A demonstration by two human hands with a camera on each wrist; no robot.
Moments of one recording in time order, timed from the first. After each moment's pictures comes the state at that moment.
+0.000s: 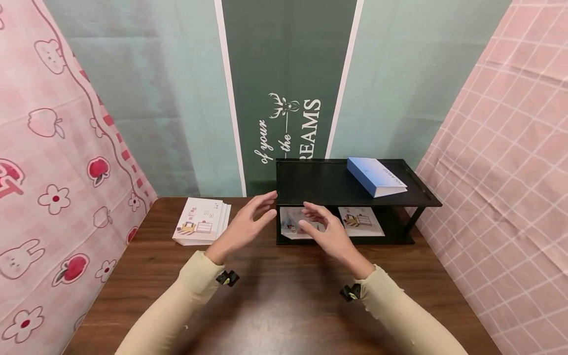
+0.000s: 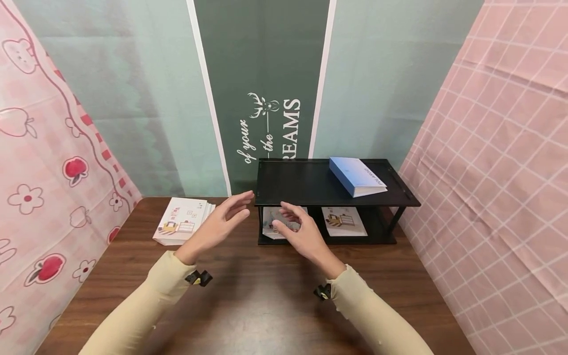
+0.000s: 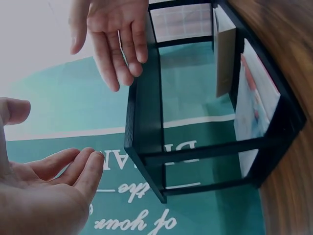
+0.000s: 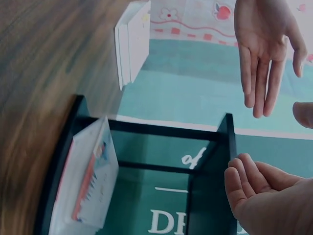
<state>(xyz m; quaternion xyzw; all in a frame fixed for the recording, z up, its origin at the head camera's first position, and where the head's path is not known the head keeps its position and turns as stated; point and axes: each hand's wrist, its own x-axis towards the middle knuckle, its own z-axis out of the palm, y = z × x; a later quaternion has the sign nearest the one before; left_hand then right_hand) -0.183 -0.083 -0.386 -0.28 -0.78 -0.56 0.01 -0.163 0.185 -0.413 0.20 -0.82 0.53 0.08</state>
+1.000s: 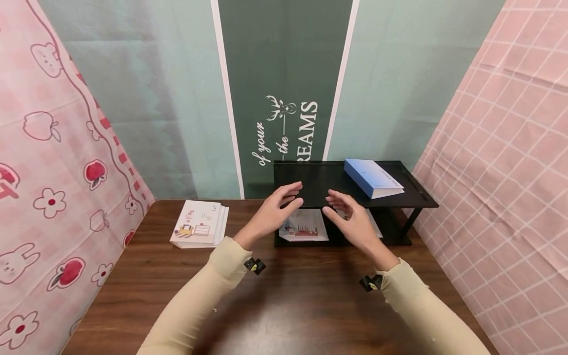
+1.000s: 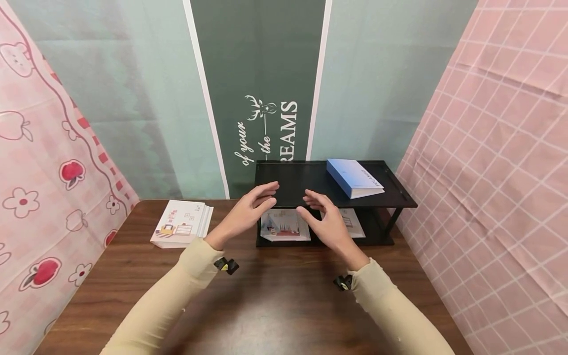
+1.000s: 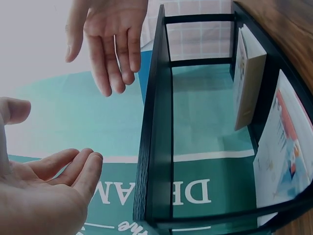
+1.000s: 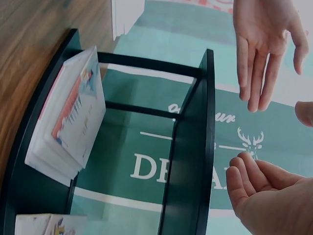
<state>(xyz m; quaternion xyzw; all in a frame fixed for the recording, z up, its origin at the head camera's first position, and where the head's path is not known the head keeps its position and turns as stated) -0.210 -0.021 -0.368 -0.32 -0.76 -0.56 -0.01 -0.172 0.238 -0.385 0.16 -0.84 0.51 0.13</state>
